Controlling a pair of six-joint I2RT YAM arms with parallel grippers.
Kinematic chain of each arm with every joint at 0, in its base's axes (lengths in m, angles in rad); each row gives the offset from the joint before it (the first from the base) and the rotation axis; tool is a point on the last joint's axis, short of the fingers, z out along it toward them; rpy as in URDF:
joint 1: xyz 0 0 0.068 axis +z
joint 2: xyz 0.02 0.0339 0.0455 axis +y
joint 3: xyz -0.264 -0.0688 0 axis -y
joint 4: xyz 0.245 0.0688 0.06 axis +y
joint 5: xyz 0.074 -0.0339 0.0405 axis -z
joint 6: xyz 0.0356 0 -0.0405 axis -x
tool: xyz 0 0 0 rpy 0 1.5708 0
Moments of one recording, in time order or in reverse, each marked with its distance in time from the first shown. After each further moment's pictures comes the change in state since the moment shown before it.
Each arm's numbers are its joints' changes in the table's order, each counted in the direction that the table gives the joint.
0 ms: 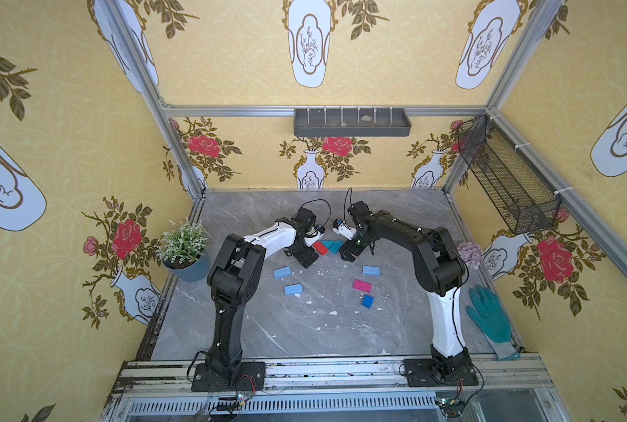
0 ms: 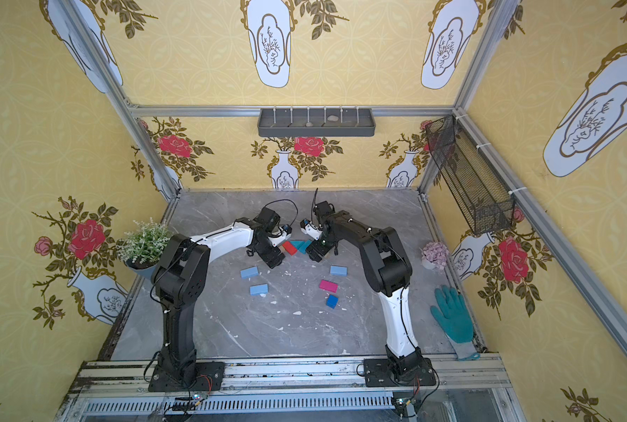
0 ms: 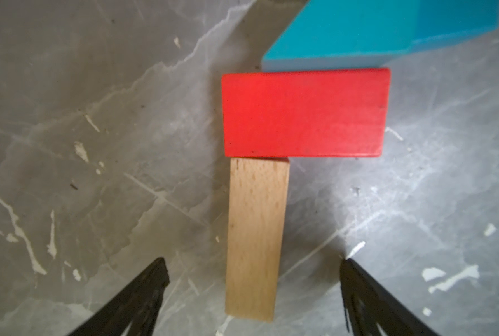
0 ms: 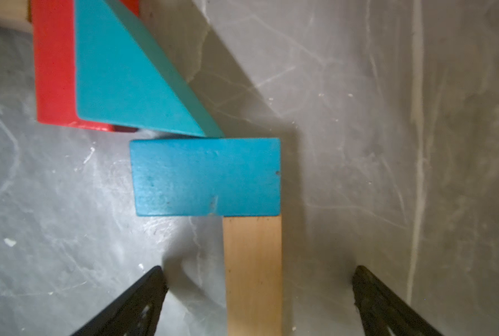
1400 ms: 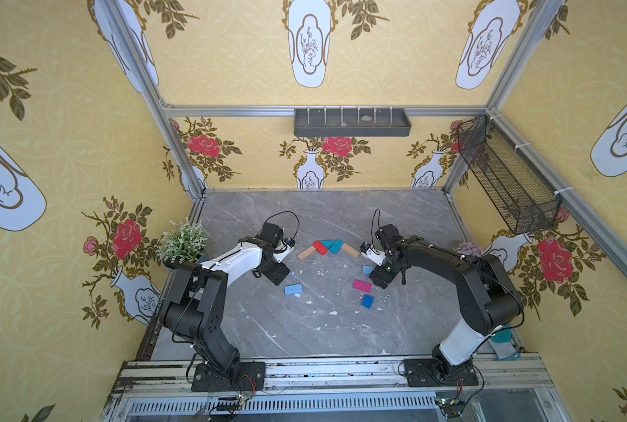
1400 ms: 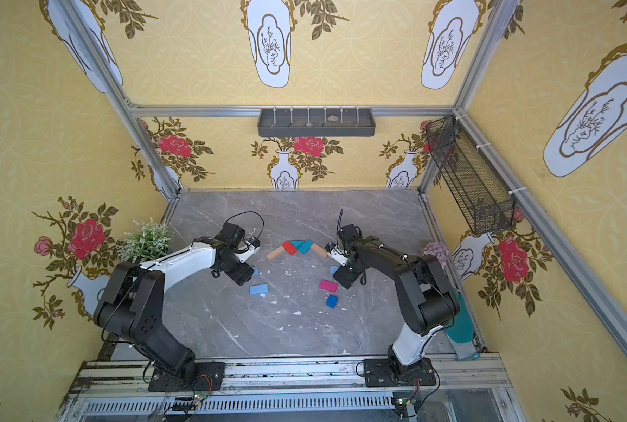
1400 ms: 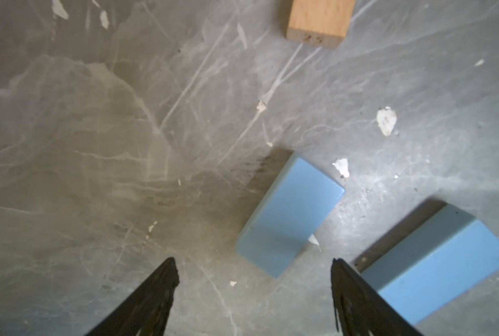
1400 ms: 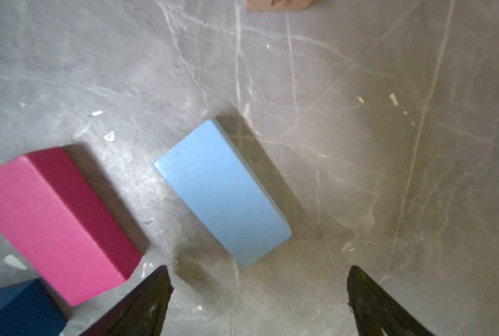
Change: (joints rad) left arm 0.161 -0.386 -0.454 -0.058 -0.007 -0.031; right arm -0.056 -0.458 -0.577 -0.055 0.151 0.067
